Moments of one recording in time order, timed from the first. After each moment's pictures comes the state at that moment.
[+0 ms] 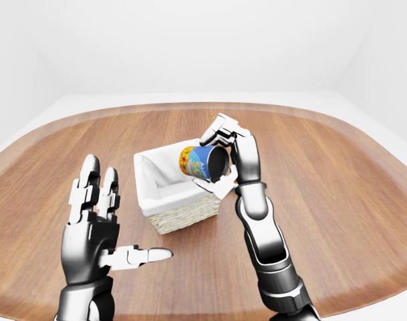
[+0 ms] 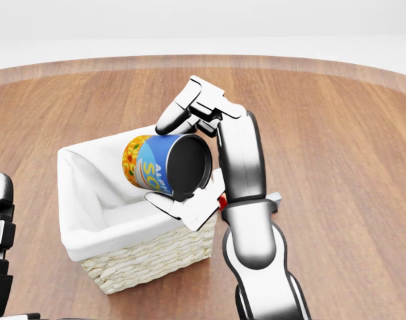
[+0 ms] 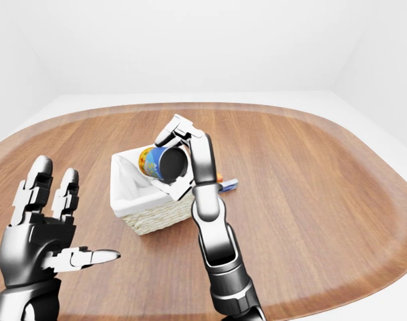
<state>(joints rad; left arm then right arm) 0.40 -0.07 0.14 -0.82 -0.15 0.09 -0.17 -0.37 0.17 0.20 -0.20 -0.31 0.09 -0.13</state>
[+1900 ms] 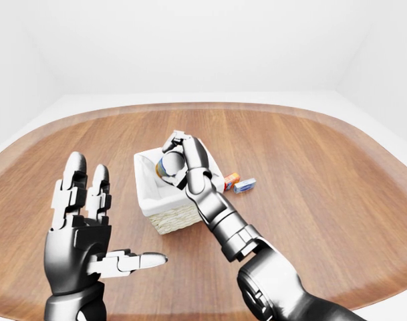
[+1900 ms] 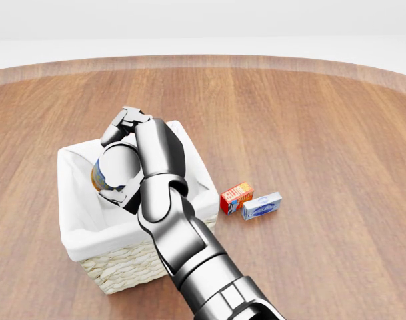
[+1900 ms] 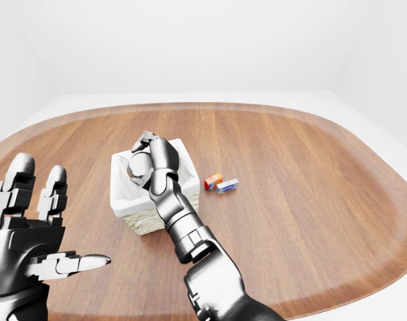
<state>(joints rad) 0.41 -0.10 0.20 -0.89 -0.20 0.09 -0.22 -0.89 0.33 0.13 0.83 -0.47 0.09 -0.42</state>
